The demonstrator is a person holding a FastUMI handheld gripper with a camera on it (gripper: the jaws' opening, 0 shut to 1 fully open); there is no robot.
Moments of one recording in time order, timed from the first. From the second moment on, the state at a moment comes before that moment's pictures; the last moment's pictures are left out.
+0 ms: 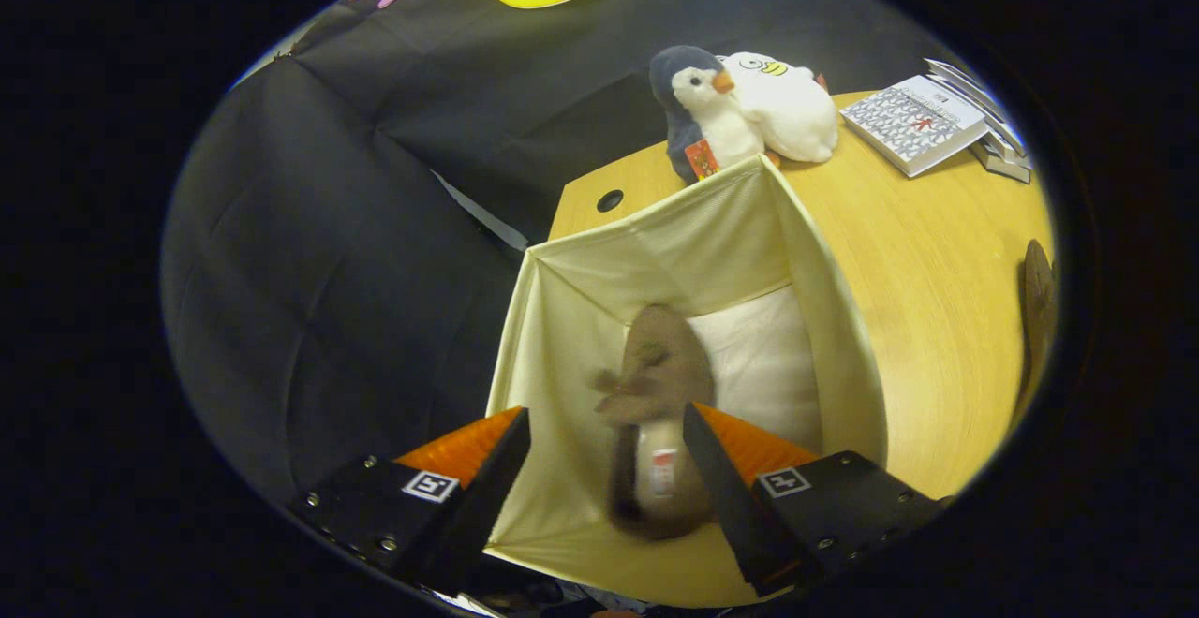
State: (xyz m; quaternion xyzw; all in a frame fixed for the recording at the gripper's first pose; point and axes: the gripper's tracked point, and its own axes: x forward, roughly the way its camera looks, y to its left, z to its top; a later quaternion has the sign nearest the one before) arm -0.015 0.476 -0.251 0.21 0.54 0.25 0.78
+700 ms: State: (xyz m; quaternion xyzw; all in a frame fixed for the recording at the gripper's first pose) arm 0.033 0.294 -0.163 0.13 0.39 0.25 0.88
